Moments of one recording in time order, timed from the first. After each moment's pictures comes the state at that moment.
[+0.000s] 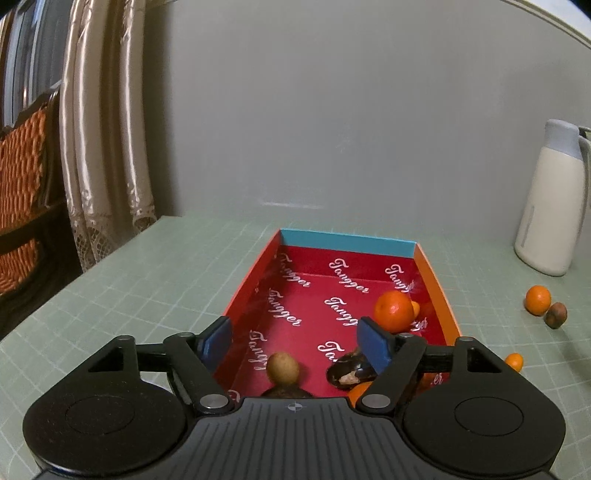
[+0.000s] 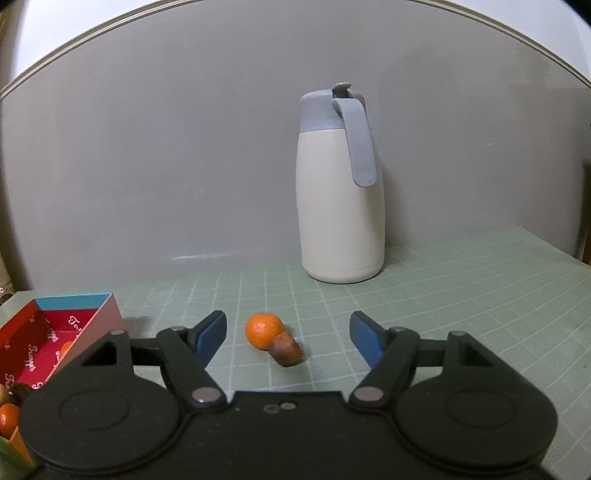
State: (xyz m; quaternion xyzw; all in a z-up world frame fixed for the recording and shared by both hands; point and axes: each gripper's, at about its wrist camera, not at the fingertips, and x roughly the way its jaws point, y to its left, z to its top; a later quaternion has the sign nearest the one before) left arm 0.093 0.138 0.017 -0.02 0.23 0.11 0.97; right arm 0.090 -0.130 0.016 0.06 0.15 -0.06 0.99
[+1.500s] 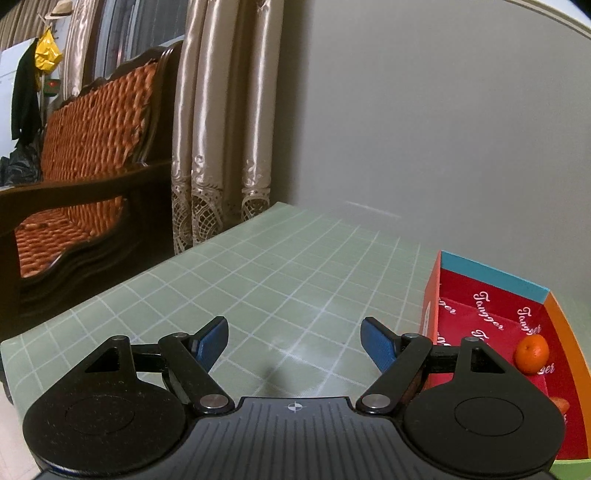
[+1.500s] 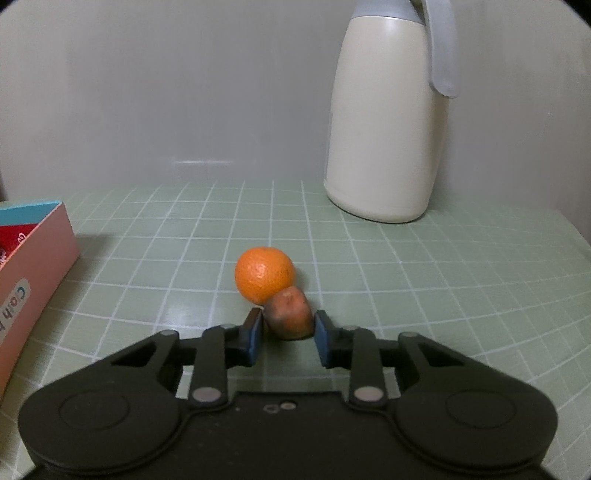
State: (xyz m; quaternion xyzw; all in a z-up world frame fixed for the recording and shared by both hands) left arm 0.091 0.246 0.002 -0.10 0.22 0.24 0.94; right arm 0.185 -0.114 -0.027 0.00 0.28 -0.05 0.96
